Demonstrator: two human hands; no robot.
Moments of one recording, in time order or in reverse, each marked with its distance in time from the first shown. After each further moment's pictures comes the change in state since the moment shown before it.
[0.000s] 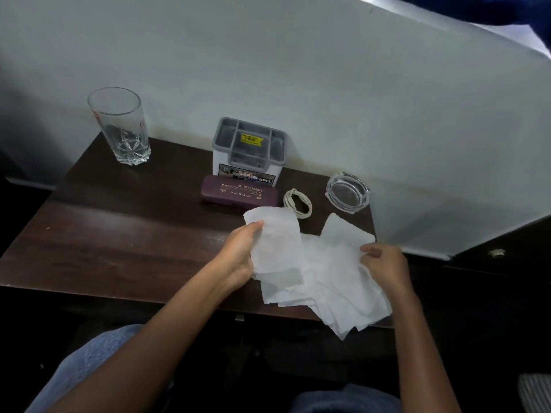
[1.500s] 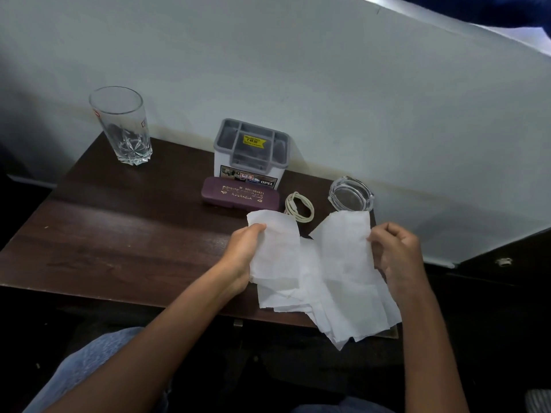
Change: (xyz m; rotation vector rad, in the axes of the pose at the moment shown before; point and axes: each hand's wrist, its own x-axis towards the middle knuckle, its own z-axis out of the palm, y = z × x) left_hand -0.002 0.001 0.005 0.176 0.080 0.075; right_hand -0.014 -0.043 -0.012 0.651 -0.064 -0.072
